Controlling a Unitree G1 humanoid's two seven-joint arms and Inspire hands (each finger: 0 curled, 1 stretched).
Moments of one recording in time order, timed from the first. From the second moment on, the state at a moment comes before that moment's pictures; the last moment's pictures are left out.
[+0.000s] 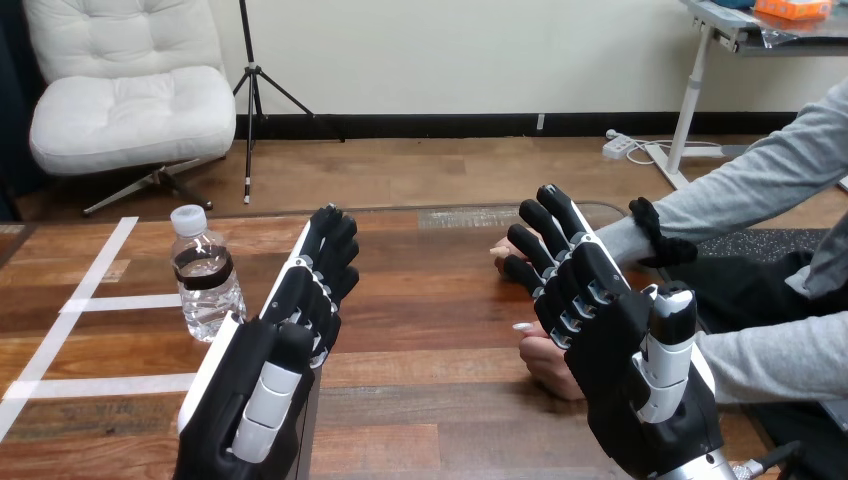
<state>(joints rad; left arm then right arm) 0.35 0.13 -0.06 -0.14 -0.31 -0.49 -0.45 0.28 -0.12 0.08 -0.20 0.37 -0.27 0.45</state>
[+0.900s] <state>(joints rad) 0.35 0.14 -0.05 -0.14 -0.30 -0.50 -0.44 0.28 -0.12 0.08 -0.20 0.37 -0.27 0.45</state>
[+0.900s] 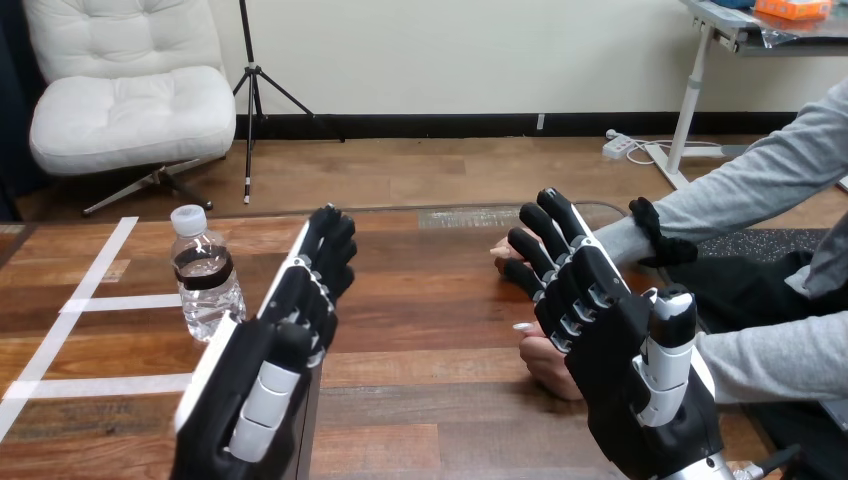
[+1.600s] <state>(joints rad) 0.22 0.15 0.07 -0.14 -0.40 -0.49 -0.39 0.29 -0.12 0.08 -0.20 0.37 -0.26 0.44</state>
